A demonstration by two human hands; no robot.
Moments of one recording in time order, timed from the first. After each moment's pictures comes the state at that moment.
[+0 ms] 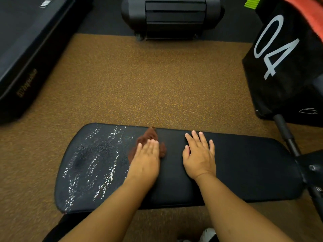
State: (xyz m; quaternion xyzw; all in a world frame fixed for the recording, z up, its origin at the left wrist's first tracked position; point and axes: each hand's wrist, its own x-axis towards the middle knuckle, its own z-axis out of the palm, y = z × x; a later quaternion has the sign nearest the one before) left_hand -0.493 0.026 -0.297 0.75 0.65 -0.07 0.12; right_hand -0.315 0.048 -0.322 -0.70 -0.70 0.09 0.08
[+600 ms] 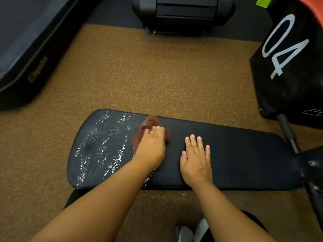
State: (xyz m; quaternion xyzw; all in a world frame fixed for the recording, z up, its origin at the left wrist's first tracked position) left_hand -0.495 0.027 -0.289 0.74 0.66 0.01 0.13; right_hand -0.335 -0.008 -0.327 -0.68 -0.72 0.12 0.07
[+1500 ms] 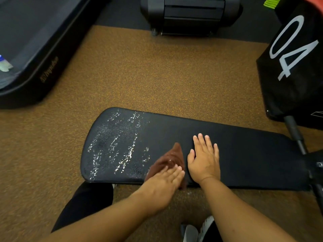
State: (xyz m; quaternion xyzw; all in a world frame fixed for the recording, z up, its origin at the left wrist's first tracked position) left_hand -0.503 -0.082 -0.276 0.85 0.46 -0.05 0.24; right_hand -0.338 -0.009 -0.322 -0.69 -0.71 0.10 0.06
